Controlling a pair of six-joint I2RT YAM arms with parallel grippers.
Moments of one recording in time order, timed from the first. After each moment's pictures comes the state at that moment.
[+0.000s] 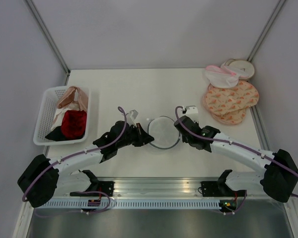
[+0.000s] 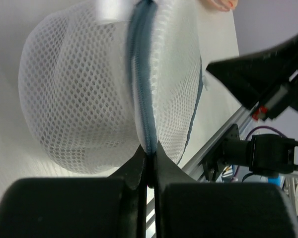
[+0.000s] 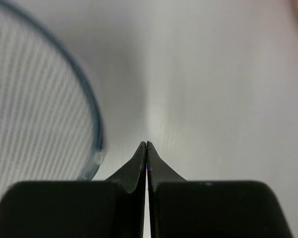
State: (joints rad) left arm -0.77 1.14 0.47 0.24 0.14 -0.87; right arm 0.88 1.22 0.80 -0.58 0.49 0.61
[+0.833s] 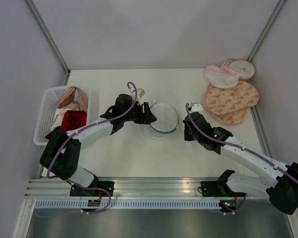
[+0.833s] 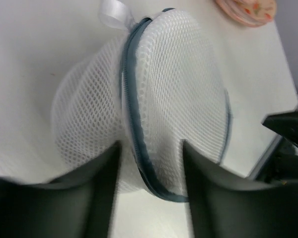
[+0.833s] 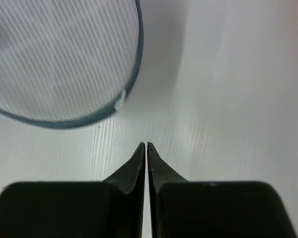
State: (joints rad) left arm -0.56 1.49 0.86 0.09 0.36 -0.45; right arm 0.74 1.08 0.79 -0.50 0.33 0.49
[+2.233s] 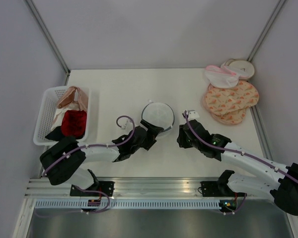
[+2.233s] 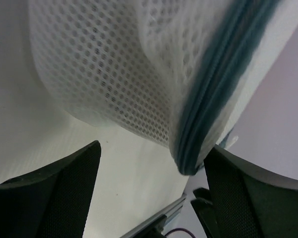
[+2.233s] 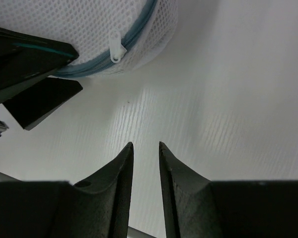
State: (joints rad) left arm -0.94 1.44 0.53 0.38 -0.29 -1.59; right arm 0.83 1.04 0.67 -0.42 0.24 0.58
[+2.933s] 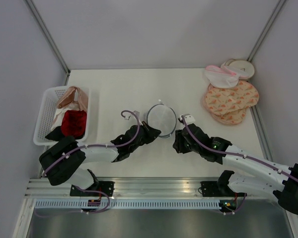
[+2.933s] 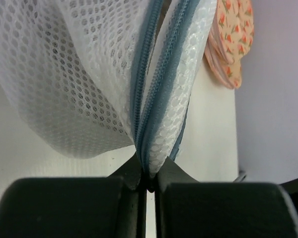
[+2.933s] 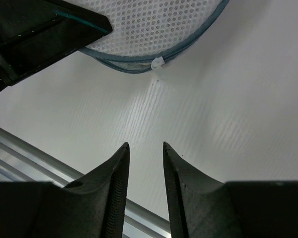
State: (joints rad) left arm -0.92 1.47 0.51 0.57 -0.26 -1.17; right arm 0.90 1.00 0.66 -0.44 0.18 0.59
